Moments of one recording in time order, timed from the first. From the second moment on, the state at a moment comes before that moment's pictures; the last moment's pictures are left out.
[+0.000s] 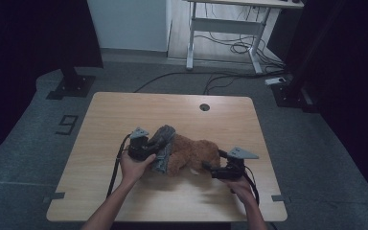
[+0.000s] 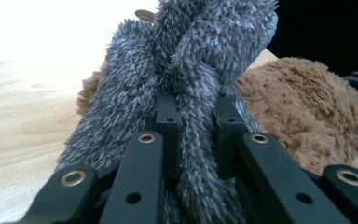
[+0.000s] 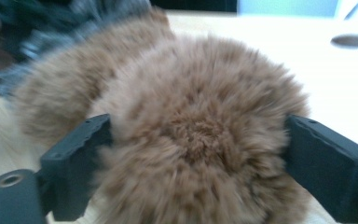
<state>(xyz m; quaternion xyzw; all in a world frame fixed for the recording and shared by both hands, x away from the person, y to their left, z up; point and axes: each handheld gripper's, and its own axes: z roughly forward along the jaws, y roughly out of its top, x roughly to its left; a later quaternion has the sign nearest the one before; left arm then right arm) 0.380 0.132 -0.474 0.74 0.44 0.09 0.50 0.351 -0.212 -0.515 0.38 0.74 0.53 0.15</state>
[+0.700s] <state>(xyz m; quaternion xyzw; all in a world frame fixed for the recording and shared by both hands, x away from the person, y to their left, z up) 0.353 0.130 -0.441 0.75 0.41 0.11 0.51 0.364 -0.200 -0.532 0.41 0.74 0.51 0.16</state>
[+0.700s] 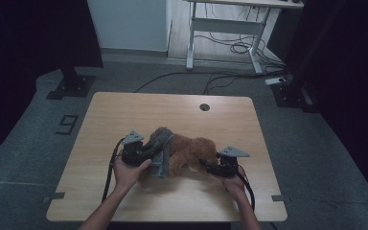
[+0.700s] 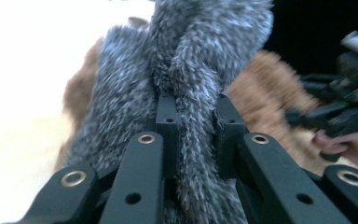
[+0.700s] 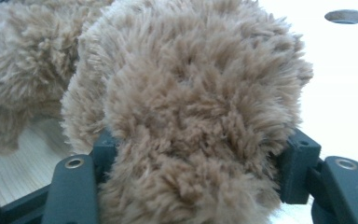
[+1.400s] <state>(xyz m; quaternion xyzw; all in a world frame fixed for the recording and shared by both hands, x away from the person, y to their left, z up) 0.375 0.011 -0.452 0.81 0.36 0.09 0.46 0.360 -0.203 -0.536 0.39 0.74 0.51 0.18</state>
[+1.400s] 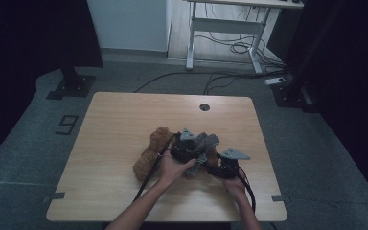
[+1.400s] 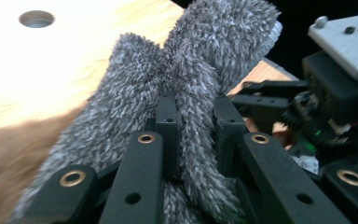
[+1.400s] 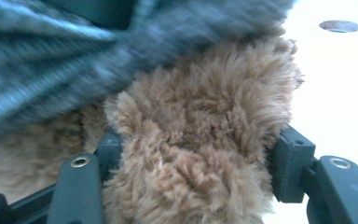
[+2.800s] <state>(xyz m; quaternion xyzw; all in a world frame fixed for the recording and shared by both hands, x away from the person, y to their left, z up) 0.379 0.171 -0.468 0.73 0.47 0.14 0.48 0.362 -0.205 -0.538 0.41 0.73 0.52 0.17</state>
